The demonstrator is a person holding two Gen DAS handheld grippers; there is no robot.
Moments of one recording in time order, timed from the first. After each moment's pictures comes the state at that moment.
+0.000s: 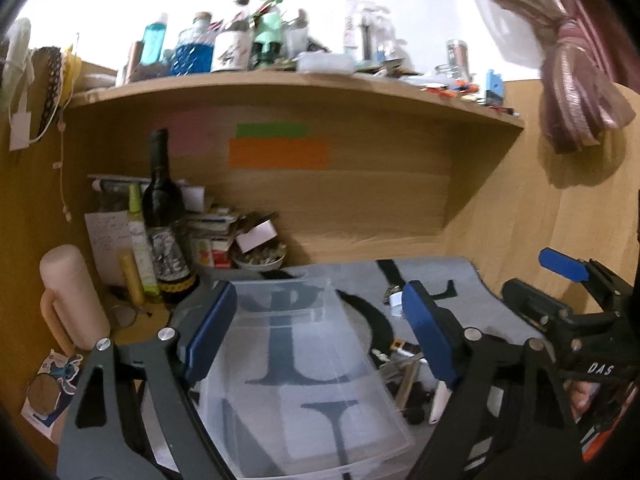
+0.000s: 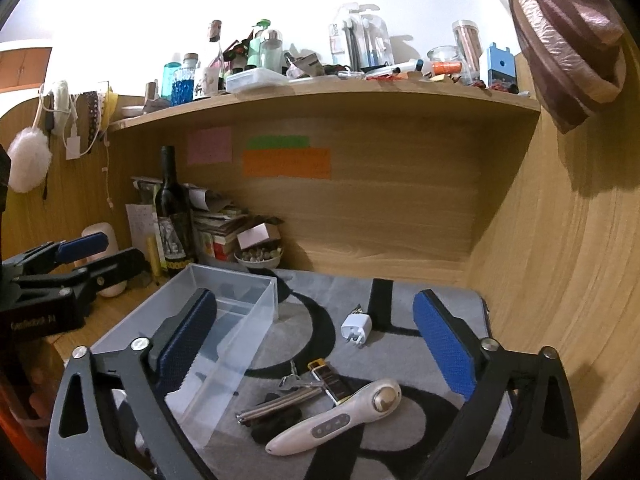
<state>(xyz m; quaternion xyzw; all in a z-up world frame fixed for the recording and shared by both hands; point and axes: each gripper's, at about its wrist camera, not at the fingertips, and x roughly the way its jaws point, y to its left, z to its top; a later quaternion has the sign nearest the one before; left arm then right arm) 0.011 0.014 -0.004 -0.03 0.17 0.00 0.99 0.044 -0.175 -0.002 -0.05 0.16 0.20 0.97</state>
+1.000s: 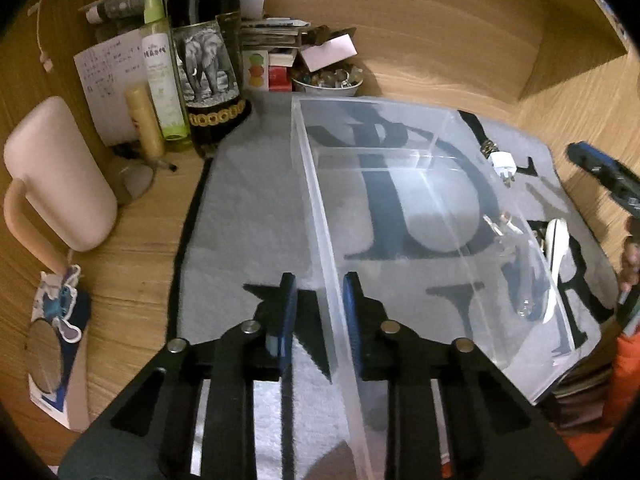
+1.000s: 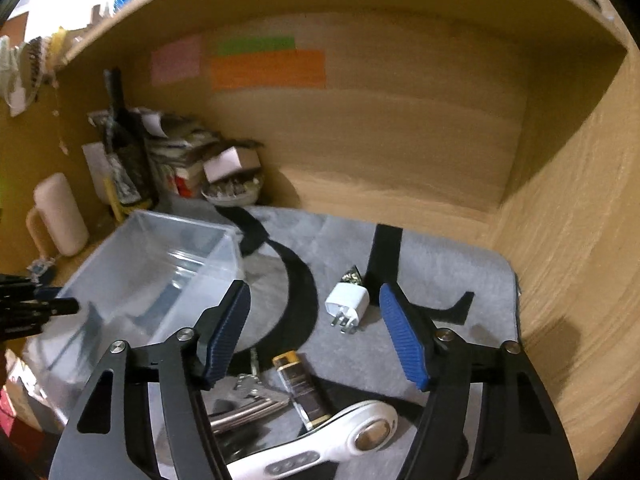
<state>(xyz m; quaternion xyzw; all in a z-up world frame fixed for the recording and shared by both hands) 0.072 0.112 -0.101 -0.06 0.45 0.02 0.89 0.166 -0.157 -0.043 -0.09 0.31 0.20 0.92</state>
